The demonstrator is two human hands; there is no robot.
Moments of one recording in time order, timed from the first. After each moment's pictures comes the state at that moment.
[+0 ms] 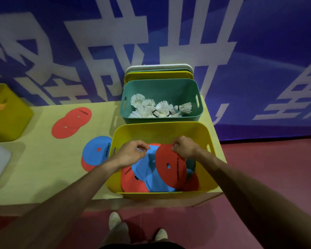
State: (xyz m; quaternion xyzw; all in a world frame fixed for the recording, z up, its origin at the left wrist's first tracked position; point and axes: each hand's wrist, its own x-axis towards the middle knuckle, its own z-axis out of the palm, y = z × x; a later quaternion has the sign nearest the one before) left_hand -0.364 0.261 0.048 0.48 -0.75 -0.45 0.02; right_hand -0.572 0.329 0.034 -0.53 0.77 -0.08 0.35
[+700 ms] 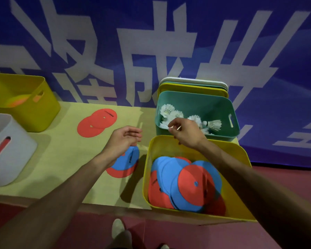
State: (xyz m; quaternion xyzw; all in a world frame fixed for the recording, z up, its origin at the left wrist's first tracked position) left_hand -0.257 0.195 0.091 0.49 -0.60 -0.56 0.29; right_hand -0.482 0.239 0.107 -0.61 0.71 -0.26 0.23
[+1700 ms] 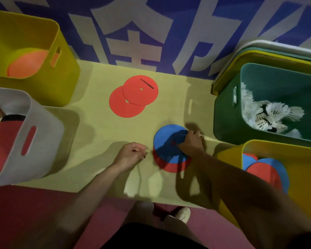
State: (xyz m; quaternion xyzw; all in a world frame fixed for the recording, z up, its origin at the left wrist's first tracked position) left_hand -0.074 0.089 -0.059 0.60 -0.49 -0.62 0.09; right_hand -0.292 0.108 -0.053 -0.42 0.84 0.08 0.33
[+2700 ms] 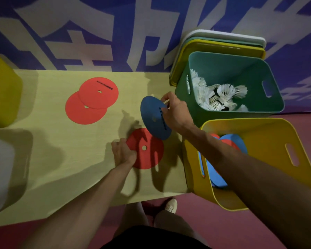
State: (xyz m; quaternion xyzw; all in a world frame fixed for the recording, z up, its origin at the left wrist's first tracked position) left_hand -0.164 0.103 -0.109 0.68 -0.59 -0.43 0.06; right_hand -0.325 0.106 0.043 -0.44 0.84 -0.21 0.25
